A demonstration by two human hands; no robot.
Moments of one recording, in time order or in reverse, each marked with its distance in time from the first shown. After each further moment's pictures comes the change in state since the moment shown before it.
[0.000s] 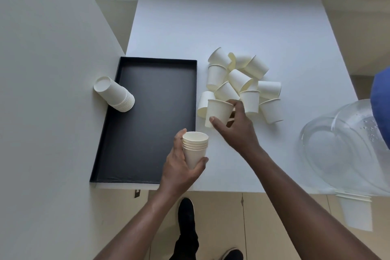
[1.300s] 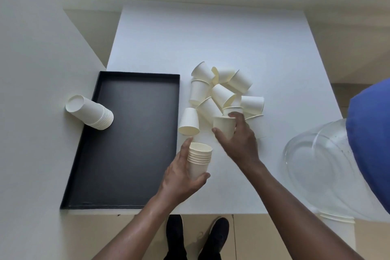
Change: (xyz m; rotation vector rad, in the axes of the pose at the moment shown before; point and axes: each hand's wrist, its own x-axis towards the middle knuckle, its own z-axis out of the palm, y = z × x) left_hand 0.041 0.028 0.042 0.119 -0.191 0.031; right_hand 0.038 0.041 -0.036 -0.217 0.140 0.045
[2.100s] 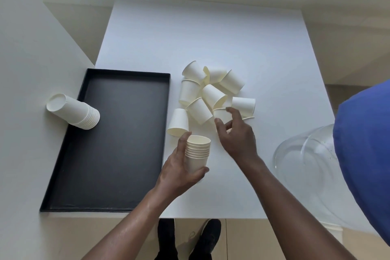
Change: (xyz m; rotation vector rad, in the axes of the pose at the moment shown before) left_hand 0.024 0.028 0.019 -0.065 -0.008 -0.014; right_hand 0.023 0.004 -0.026 -0.020 -0.065 0.001
